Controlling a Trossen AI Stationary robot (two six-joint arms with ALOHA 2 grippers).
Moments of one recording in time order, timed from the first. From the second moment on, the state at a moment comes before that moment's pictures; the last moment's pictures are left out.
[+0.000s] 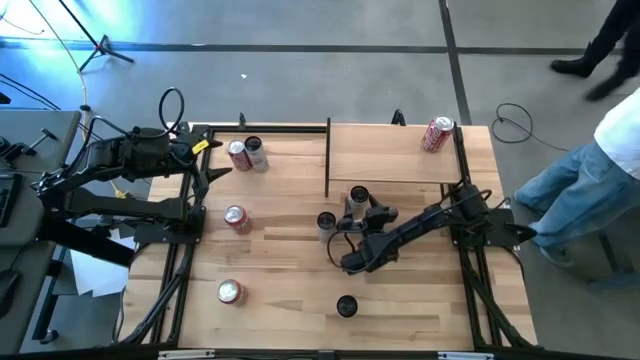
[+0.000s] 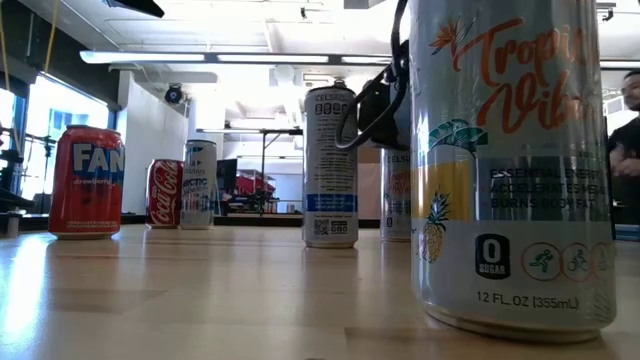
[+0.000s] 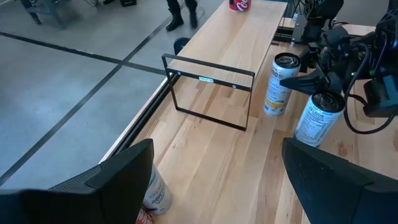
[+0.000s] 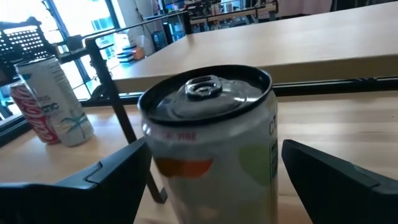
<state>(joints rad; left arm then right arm) 0.16 0.69 1.16 -0.99 -0.30 -0.05 0.34 2.06 1.21 -1.00 1.41 2.06</state>
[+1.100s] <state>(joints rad) 0.16 0.69 1.16 -0.99 -0.29 -0.05 0.38 2.03 1.22 -0.96 1.38 1.99</state>
